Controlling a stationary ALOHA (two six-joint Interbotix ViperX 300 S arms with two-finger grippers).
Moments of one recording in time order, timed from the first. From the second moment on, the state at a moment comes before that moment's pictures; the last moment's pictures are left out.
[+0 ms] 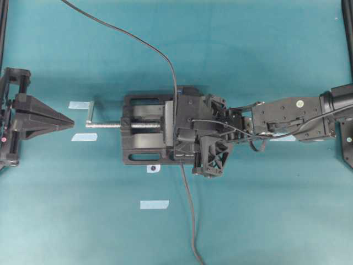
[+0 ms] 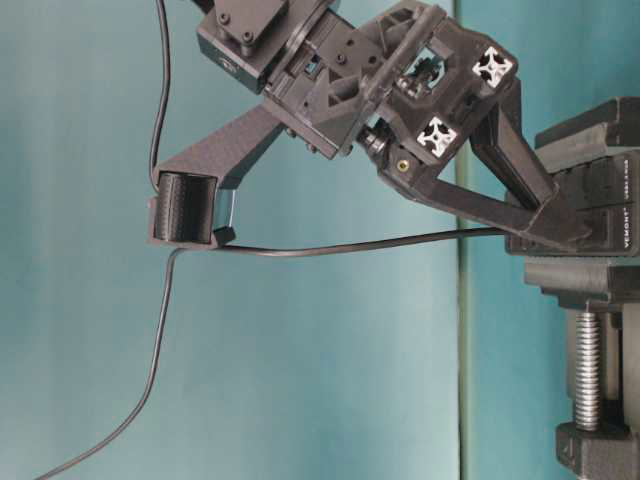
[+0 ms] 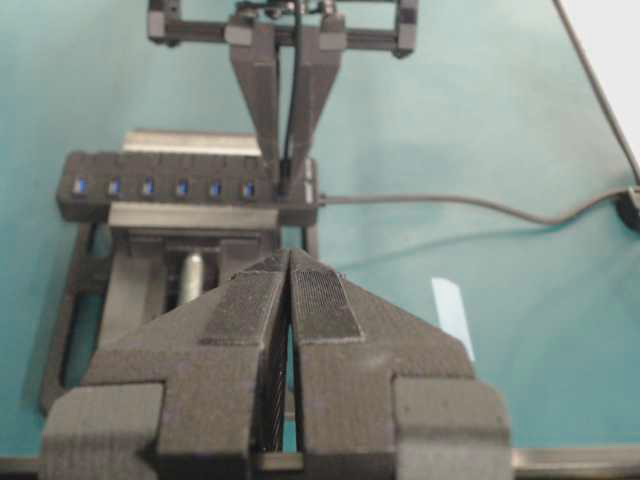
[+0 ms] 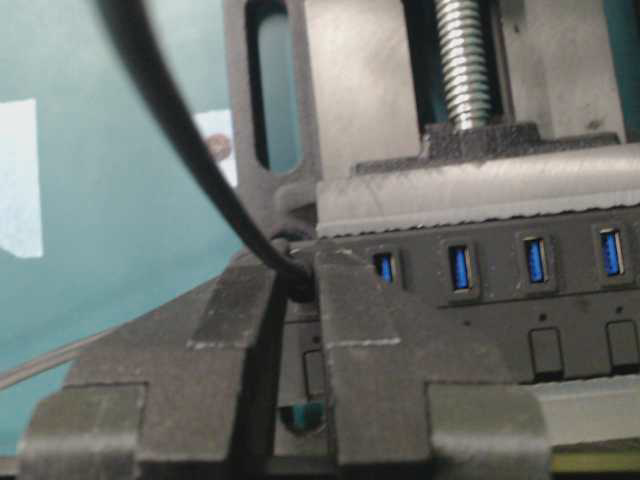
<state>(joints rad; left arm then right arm) -0.04 -0.95 1.14 0.01 0.10 -0.09 0.05 0.11 0.55 -0.02 0.24 0.18</state>
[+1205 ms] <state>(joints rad) -0.06 -0.97 1.14 0.01 0.10 -0.16 0.05 0.13 0.50 -0.02 0.29 0.18</state>
